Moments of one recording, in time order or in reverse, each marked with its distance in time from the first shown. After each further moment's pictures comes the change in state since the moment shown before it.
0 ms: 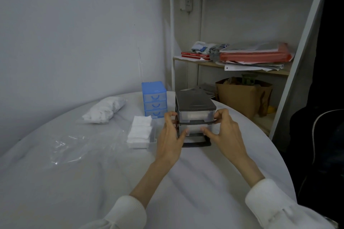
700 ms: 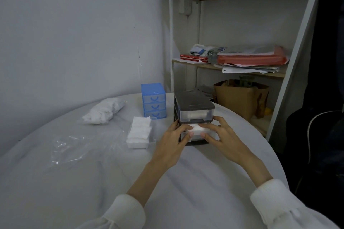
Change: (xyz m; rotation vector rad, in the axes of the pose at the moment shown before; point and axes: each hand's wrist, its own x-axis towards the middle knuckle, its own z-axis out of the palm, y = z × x) left_hand -0.003 -0.010 -0.004 0.111 -0.251 0.186; right_hand -0.005 0.005 -0.014 -0.099 -0.359 -0.022
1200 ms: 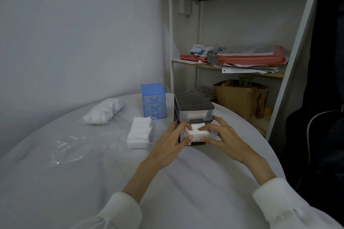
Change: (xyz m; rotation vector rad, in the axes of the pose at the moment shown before) left_hand -0.003 -0.001 -0.013 0.016 -0.155 0.020; right_hand 0.000 0.006 -0.005 0.113 -0.042 -0.081
